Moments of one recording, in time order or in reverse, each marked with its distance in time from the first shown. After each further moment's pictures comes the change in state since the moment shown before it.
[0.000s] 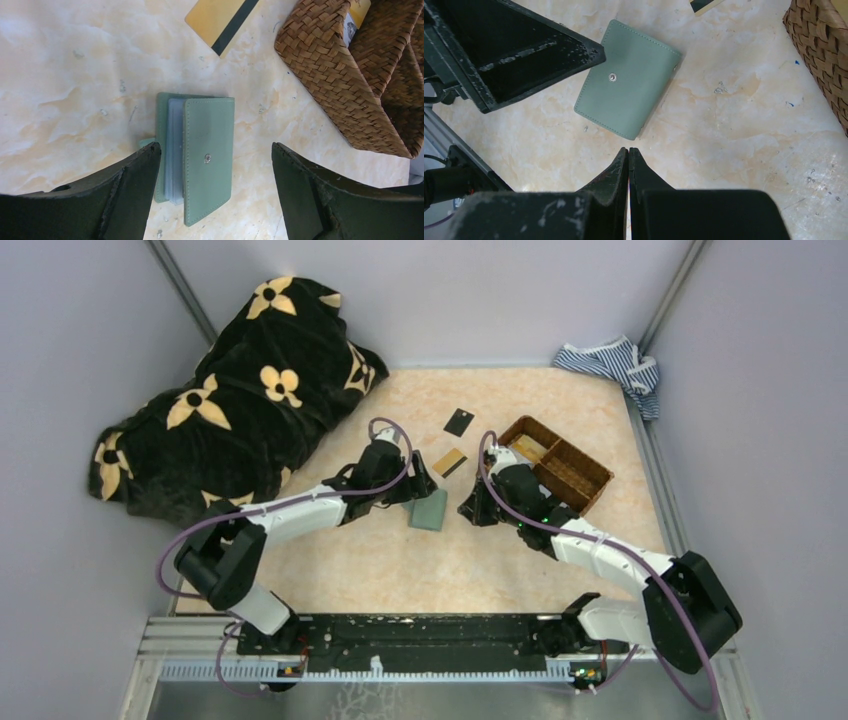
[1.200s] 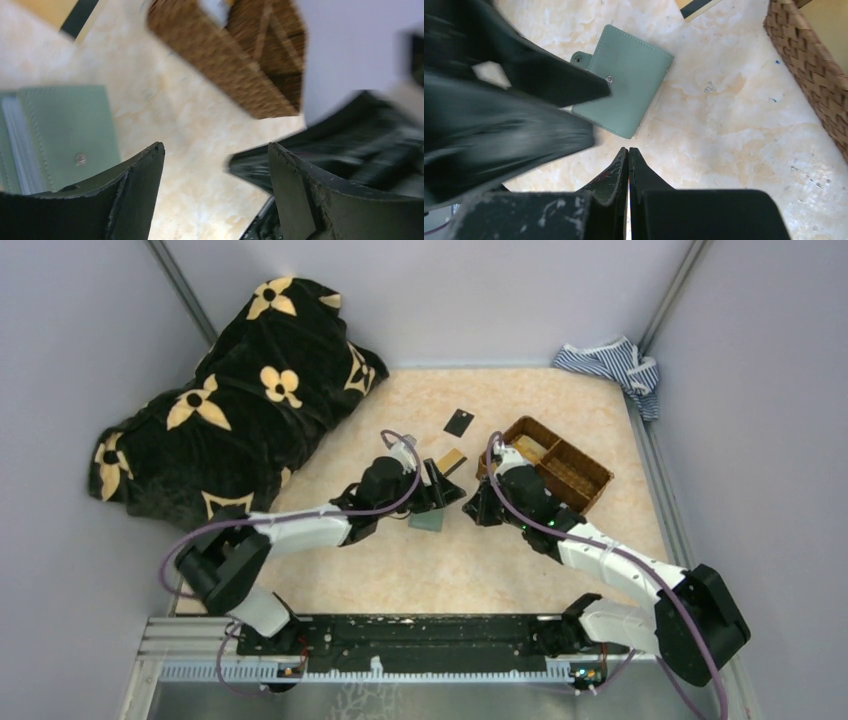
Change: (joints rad) left arm -0.105 0.053 -0.119 0.408 0.191 -0.177; right arm 0.000 -0.087 0.000 -0.060 0.055 0.001
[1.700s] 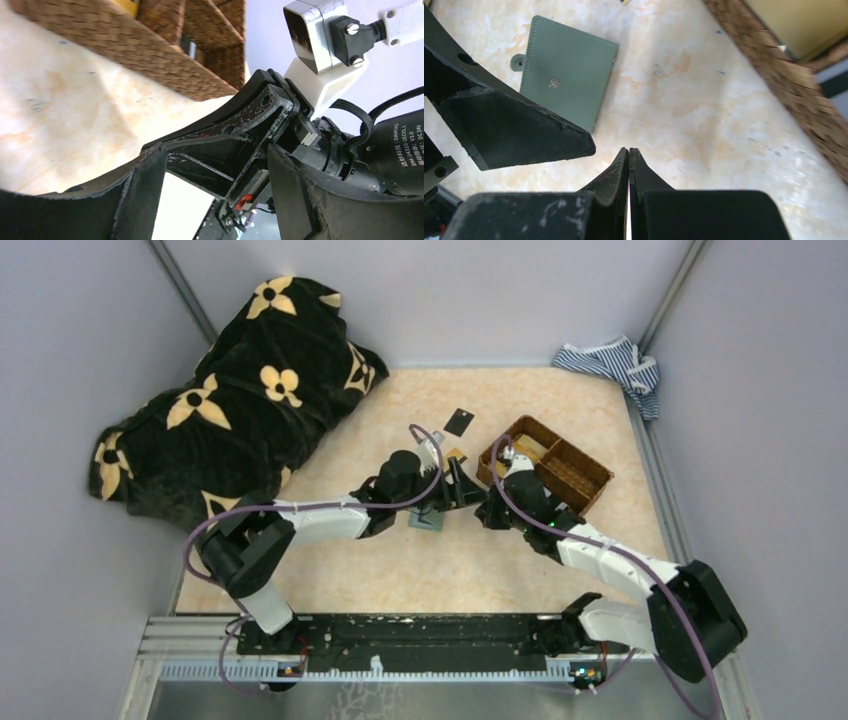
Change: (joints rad) left arm -0.028 0.072 0.111 0.072 0.161 -0.048; right arm -0.024 0.077 -0.047 0.026 0.053 0.059
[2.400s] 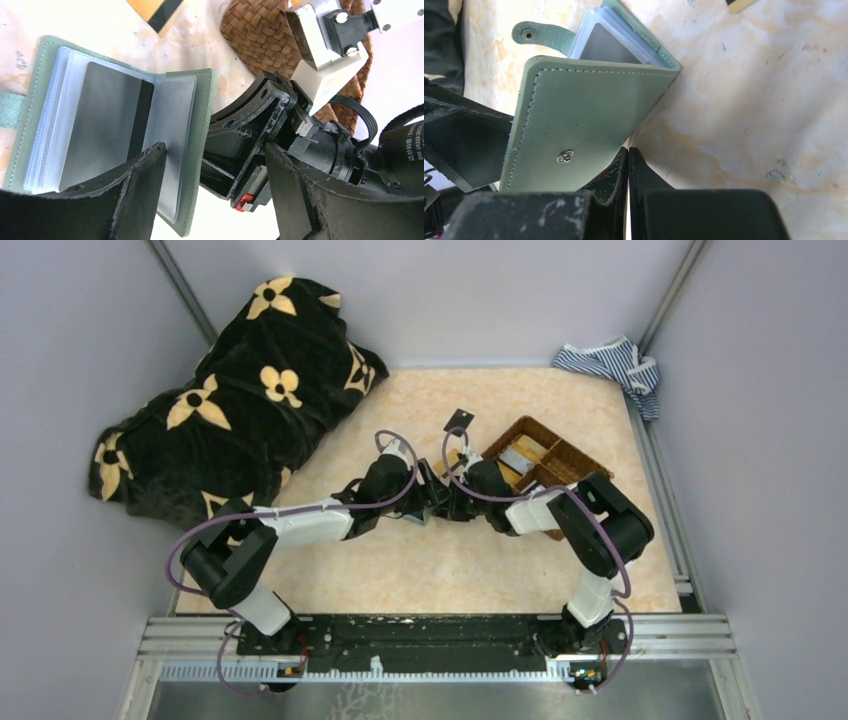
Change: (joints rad) left arm 0.059 -0.084 -0.074 -0.240 -0.278 0.026; right arm 0.010 0.586 0.173 0.414 -0.274 0.068
